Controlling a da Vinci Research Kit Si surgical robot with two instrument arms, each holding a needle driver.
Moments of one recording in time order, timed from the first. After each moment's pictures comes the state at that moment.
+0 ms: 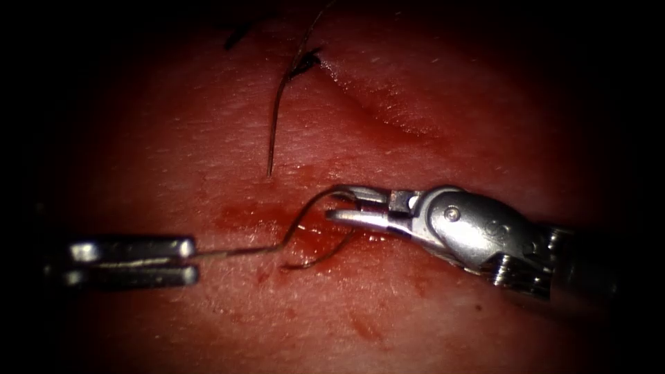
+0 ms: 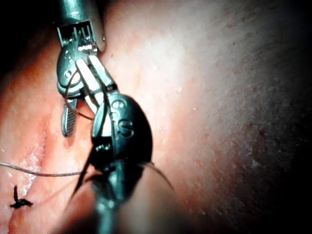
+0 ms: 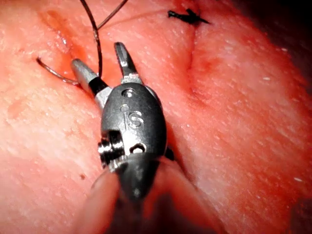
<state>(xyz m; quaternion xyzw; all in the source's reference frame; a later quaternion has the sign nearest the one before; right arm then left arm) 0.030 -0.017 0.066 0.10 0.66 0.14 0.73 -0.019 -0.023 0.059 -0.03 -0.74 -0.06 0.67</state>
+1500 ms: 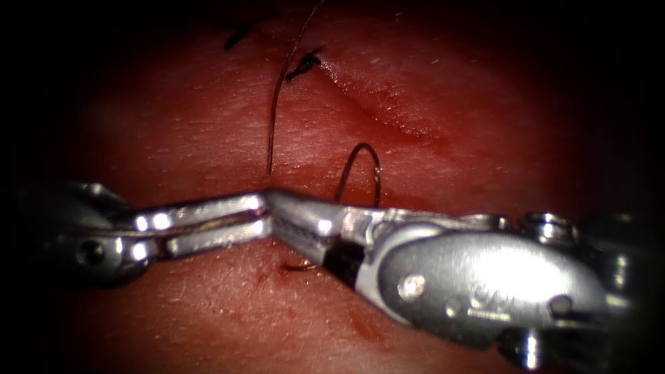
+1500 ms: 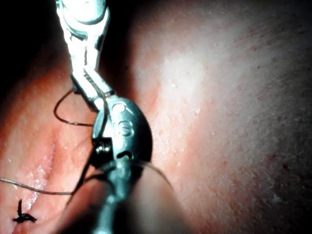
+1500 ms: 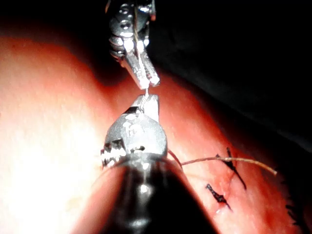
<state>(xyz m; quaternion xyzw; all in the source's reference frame) 0.033 -0.017 0.049 -0.12 0.51 -0.03 0.85 -0.022 -0.023 0.060 -0.04 -0.72 -0.10 0.68</state>
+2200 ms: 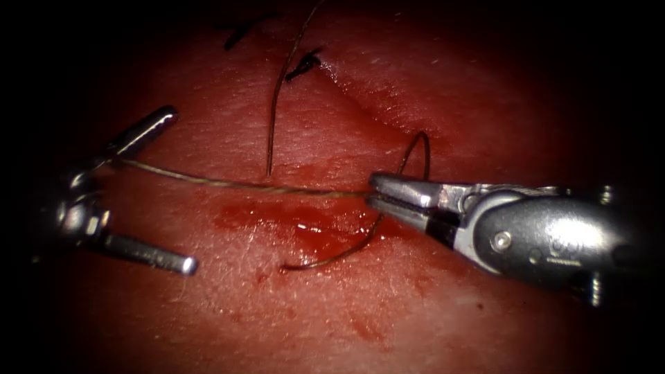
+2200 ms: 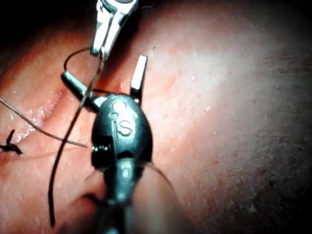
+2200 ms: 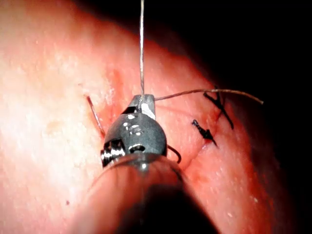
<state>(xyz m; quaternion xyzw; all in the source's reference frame) 0.028 -0.016 0.055 -0.12 0.51 -0.06 0.85 -0.018 -0.021 0.061 0.03 -0.73 -0.19 0.66</state>
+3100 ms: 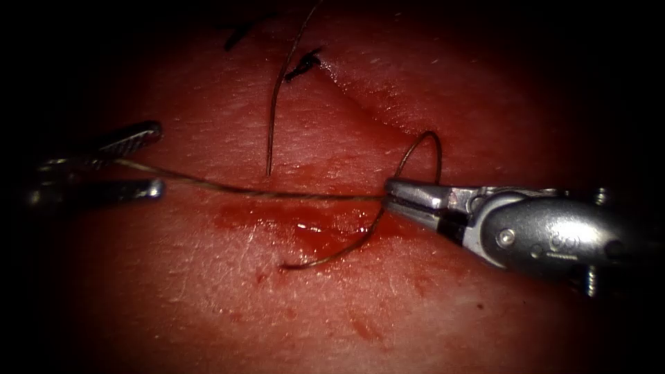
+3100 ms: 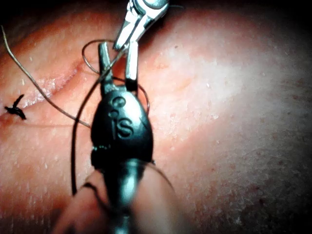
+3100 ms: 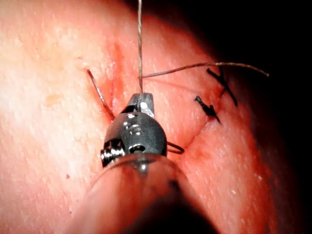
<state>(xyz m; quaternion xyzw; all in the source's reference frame) 0.027 -0.016 0.058 -0.10 0.50 -0.06 0.86 -0.016 -0.020 0.060 0.05 -0.75 -0.23 0.62</state>
